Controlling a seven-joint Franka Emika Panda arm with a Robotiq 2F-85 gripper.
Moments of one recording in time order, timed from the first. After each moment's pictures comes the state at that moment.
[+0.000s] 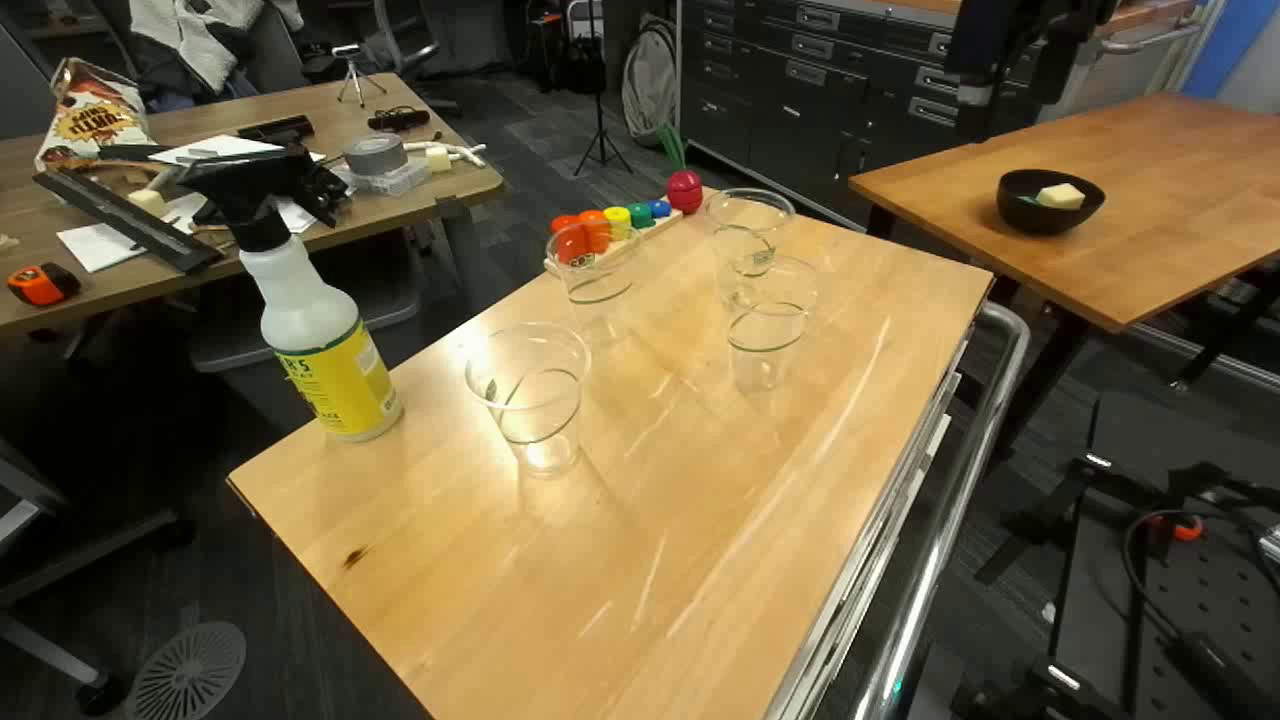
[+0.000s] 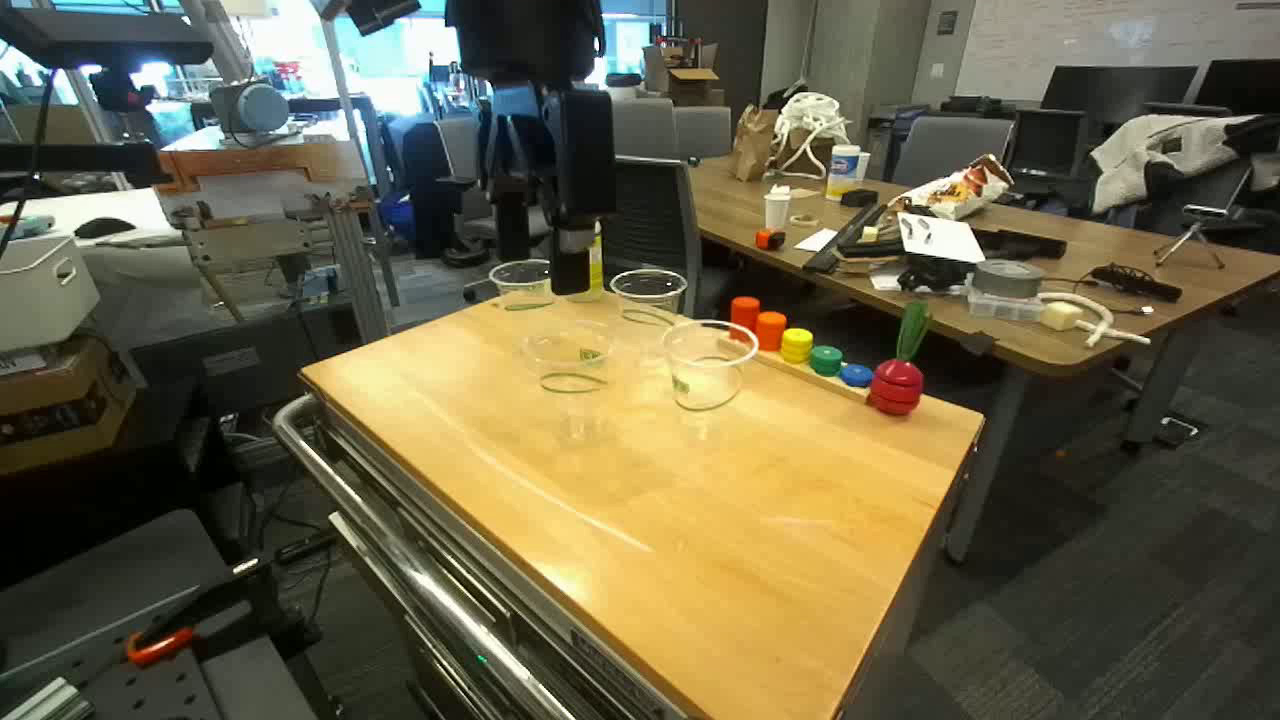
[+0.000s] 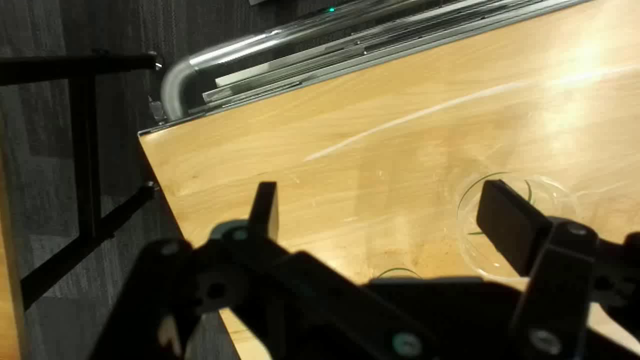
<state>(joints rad) -0.14 -0.36 -0.02 -2.43 -0.10 1.99 0.15</state>
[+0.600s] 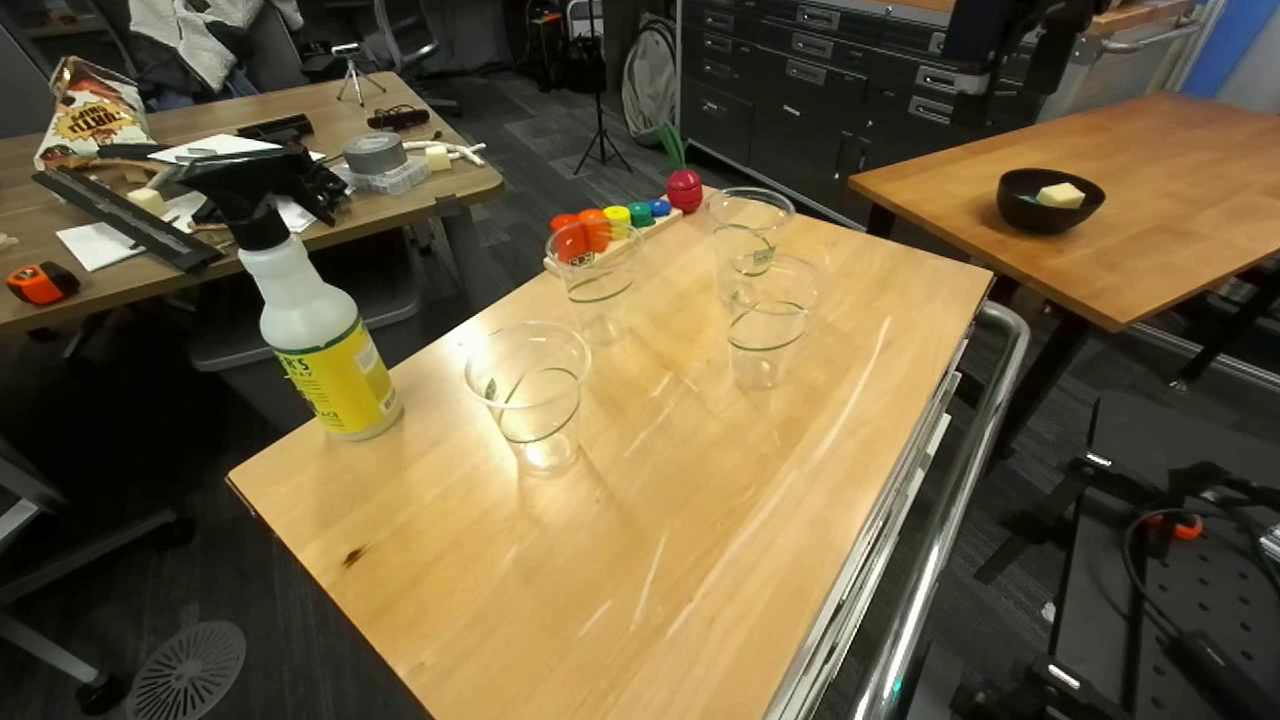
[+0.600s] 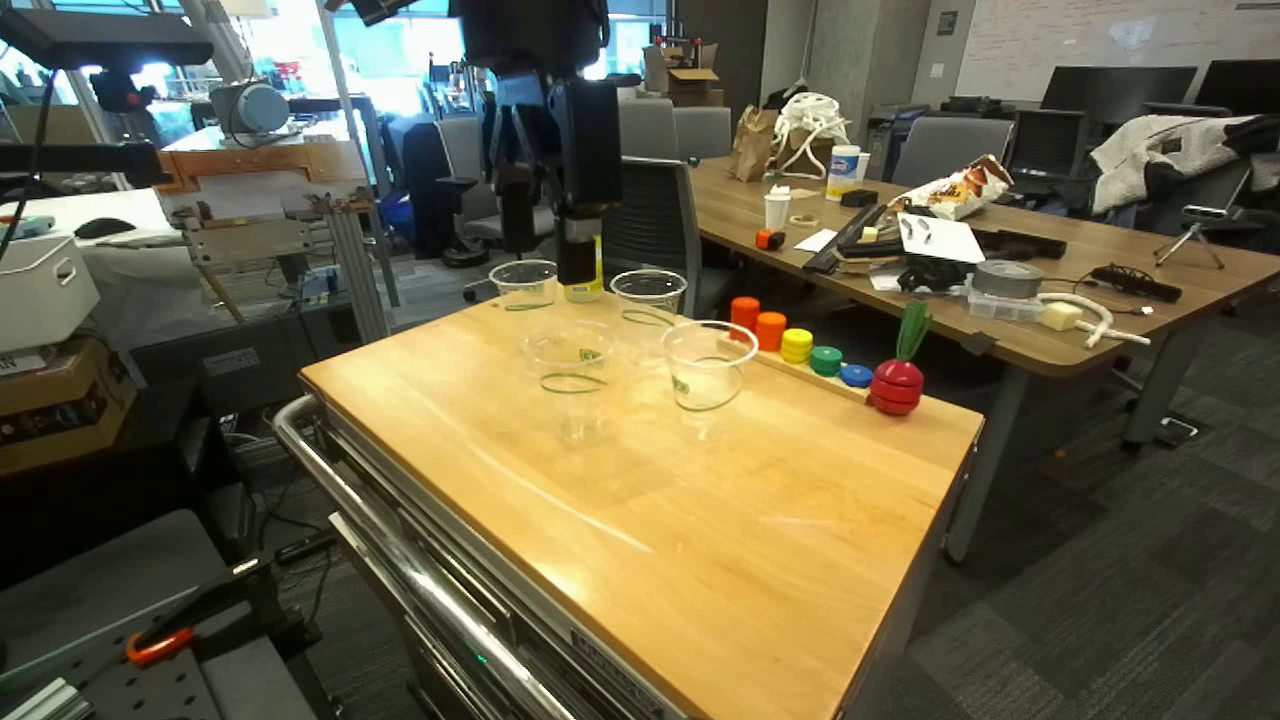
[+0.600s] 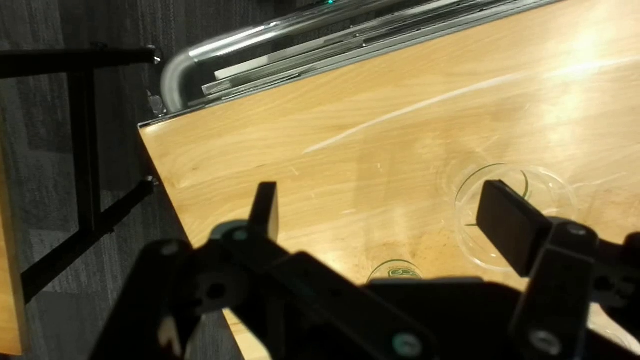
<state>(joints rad) -0.13 -0.36 -0.02 -2.42 -0.10 1.99 0.15</state>
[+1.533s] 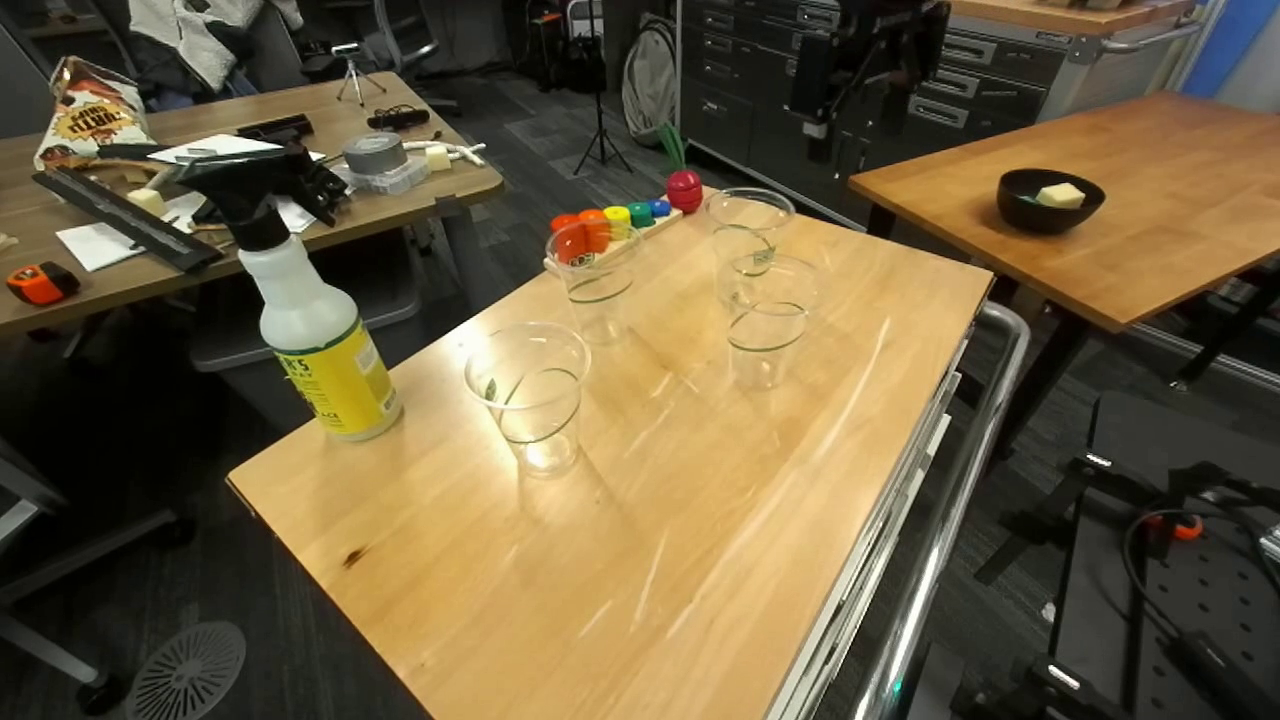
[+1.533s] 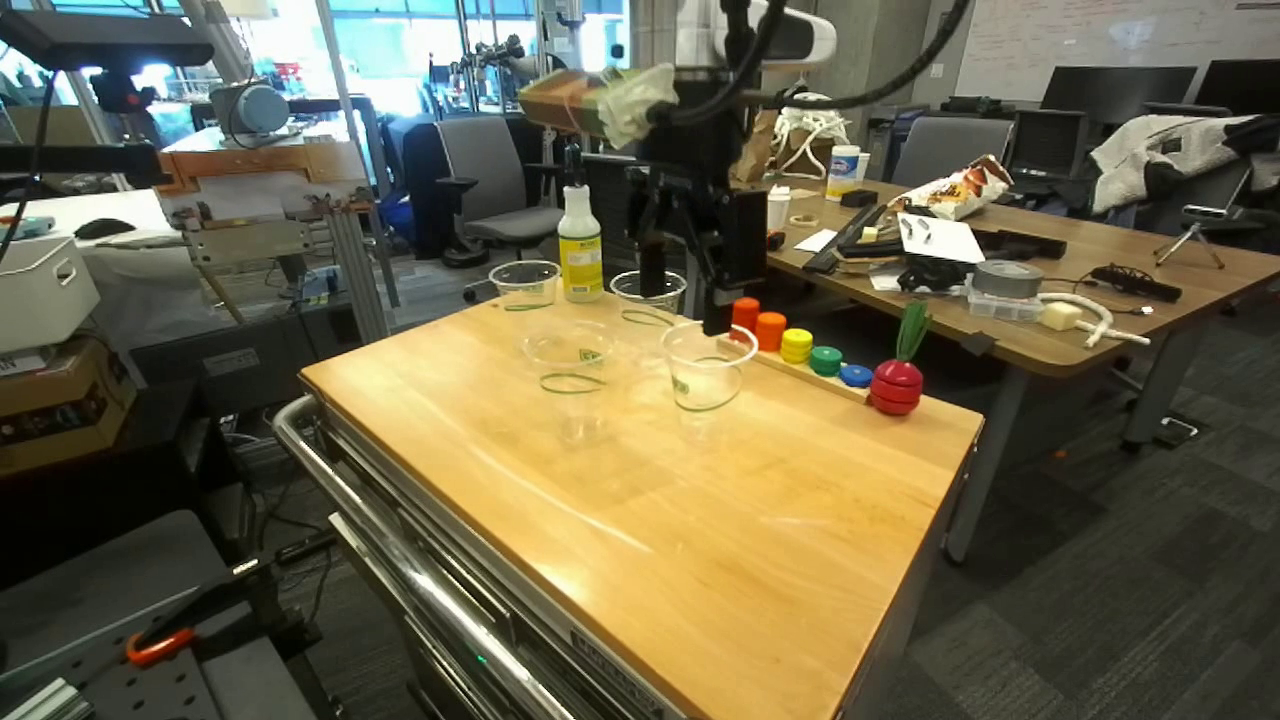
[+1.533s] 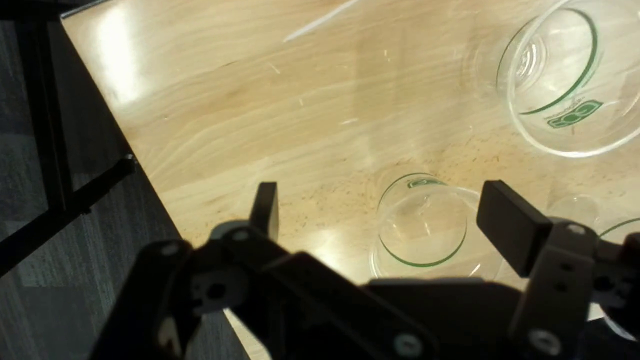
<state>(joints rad) -0.13 0.02 -0.06 -2.18 -0.06 2.17 0.15</state>
